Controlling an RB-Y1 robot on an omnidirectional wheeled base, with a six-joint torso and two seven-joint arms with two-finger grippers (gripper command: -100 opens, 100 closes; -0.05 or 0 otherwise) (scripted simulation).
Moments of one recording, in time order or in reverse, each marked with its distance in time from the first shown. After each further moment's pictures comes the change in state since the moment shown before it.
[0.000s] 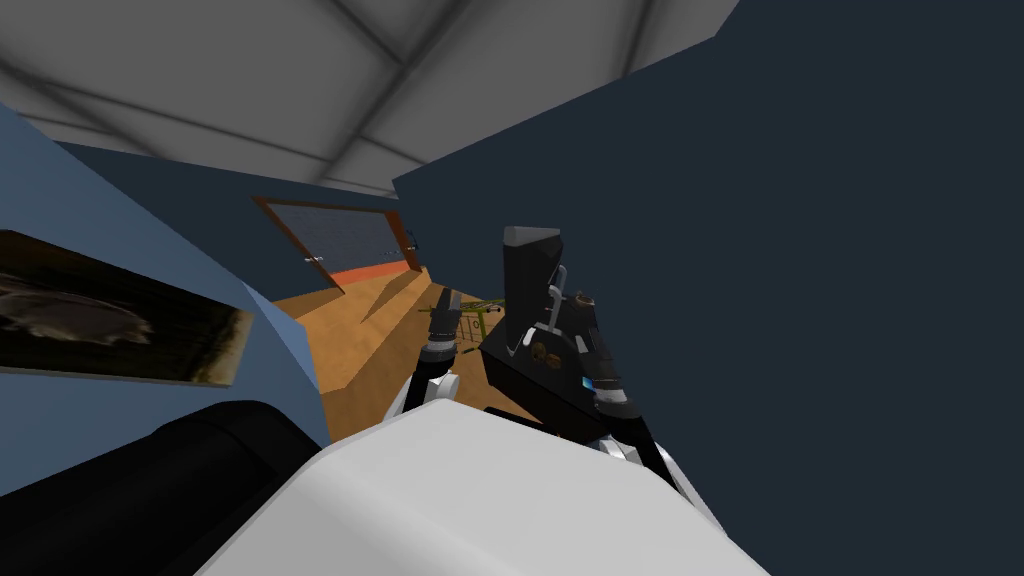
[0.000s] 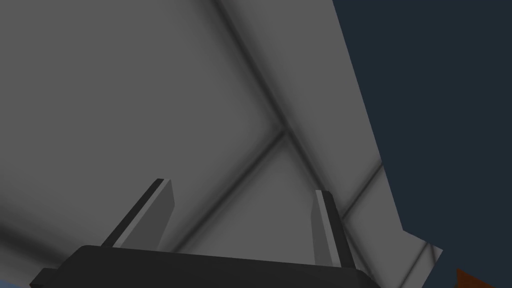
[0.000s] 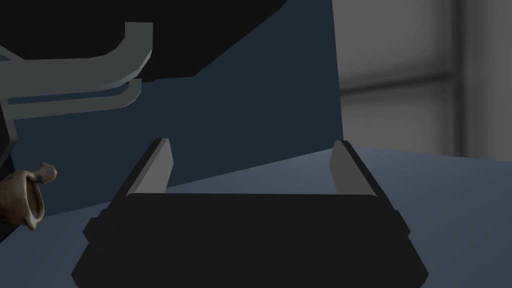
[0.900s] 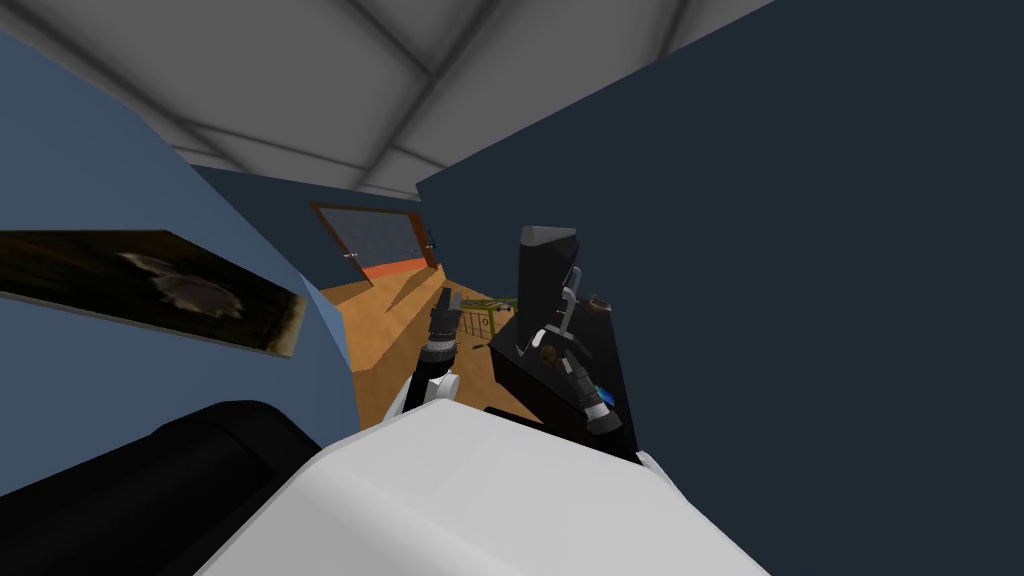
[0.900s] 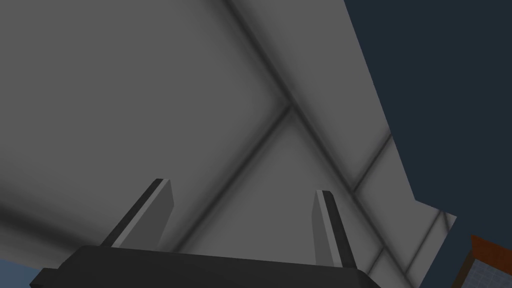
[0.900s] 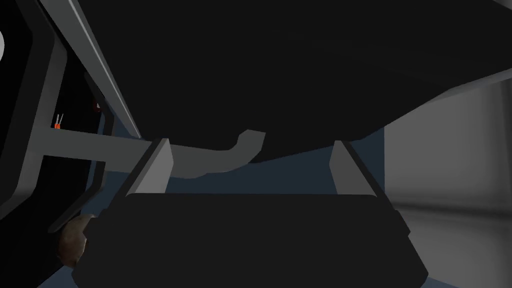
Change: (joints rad) left arm 0.000 0.000 0.000 0.000 0.000 0.000 0.000; right arm -0.055 -0.138 0.142 0.269 0.080 -0.026 0.071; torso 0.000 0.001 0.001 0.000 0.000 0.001
